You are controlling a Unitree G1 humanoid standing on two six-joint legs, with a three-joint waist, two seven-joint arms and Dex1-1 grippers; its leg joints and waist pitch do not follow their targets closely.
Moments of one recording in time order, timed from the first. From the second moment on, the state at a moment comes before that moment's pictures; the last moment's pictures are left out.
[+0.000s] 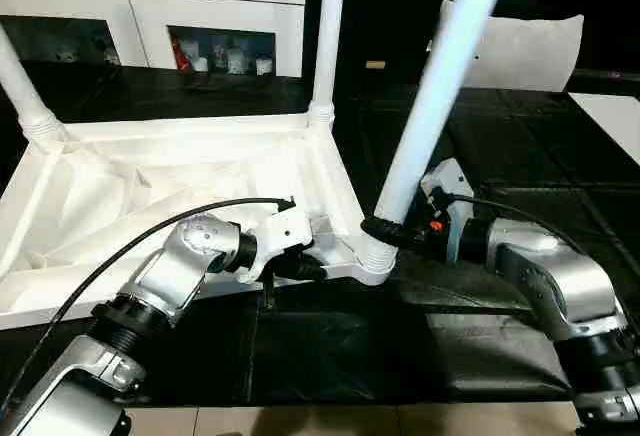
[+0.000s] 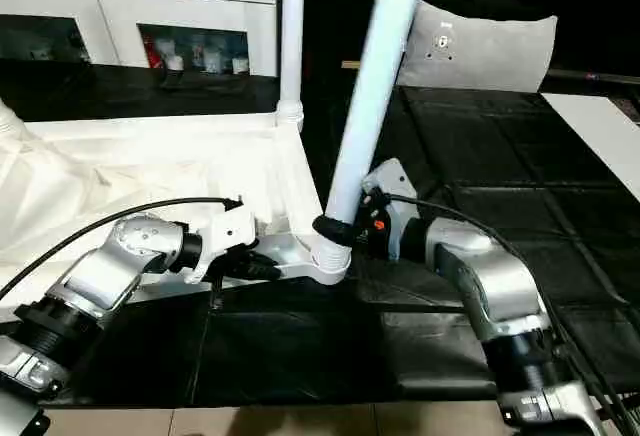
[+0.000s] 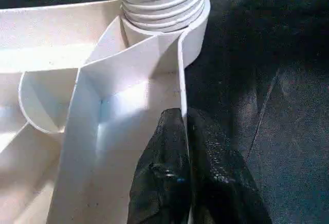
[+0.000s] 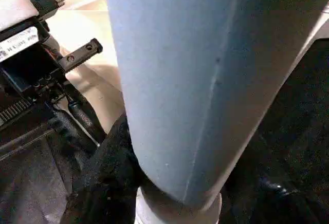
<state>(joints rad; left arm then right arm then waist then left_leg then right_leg) -0.56 0.44 -0.43 0.37 0.00 0.22 -1.12 -0.43 -0.43 0.13 0.10 0.33 0.58 0.85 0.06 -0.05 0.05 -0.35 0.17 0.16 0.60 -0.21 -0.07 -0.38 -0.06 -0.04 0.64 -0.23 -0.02</state>
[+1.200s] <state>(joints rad) -0.56 0.44 -0.43 0.39 0.01 0.21 -1.11 -0.37 -0.43 0.16 0.18 0.27 0.30 0.93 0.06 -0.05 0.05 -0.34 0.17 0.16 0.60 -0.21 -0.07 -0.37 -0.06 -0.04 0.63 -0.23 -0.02</state>
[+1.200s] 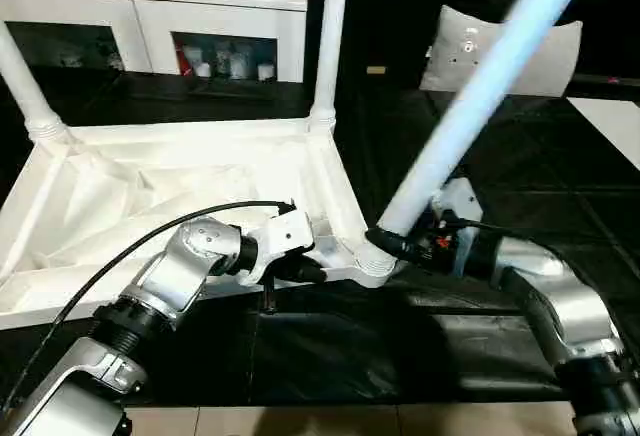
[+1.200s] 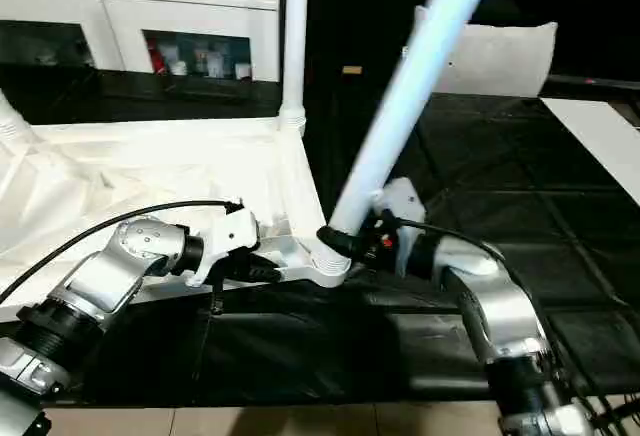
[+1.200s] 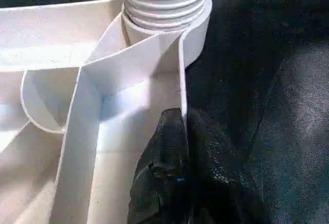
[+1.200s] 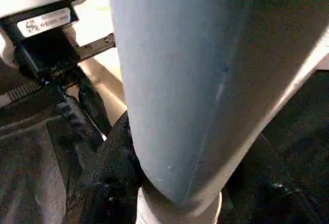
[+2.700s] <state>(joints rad) -0.48 0.26 -0.38 0.14 0.09 0.66 -0.76 -0.44 -0.16 0.07 0.12 0.18 0.63 0.42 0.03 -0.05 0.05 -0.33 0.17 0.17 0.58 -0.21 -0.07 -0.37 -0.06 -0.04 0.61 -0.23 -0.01</state>
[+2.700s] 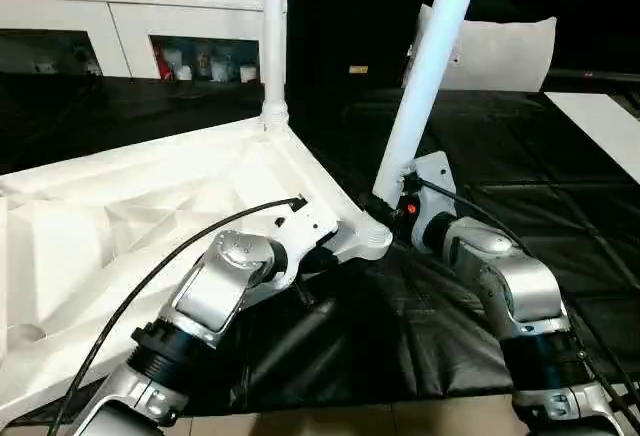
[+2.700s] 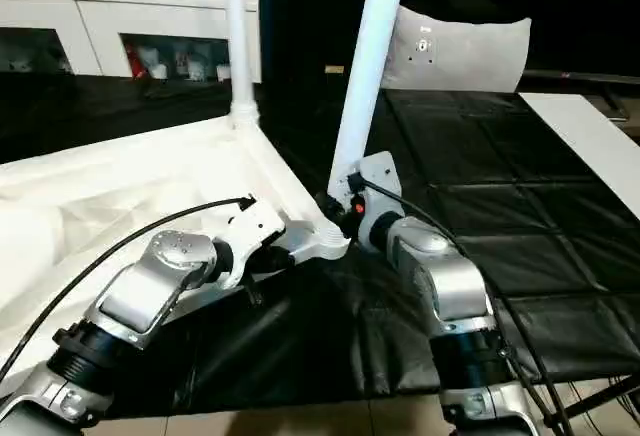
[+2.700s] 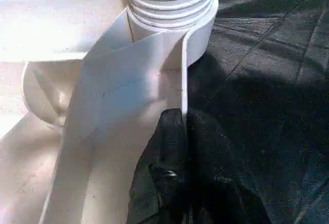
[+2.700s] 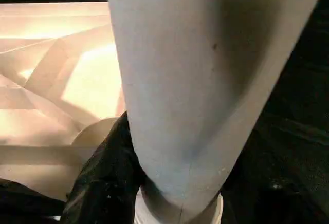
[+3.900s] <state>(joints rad) -0.50 0.41 -0.41 0.21 0.05 0.37 -0.96 -0.35 -0.41 0.10 0.17 0.21 0.45 0.80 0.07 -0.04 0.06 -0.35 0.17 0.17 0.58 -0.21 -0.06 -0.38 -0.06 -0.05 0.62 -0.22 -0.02</state>
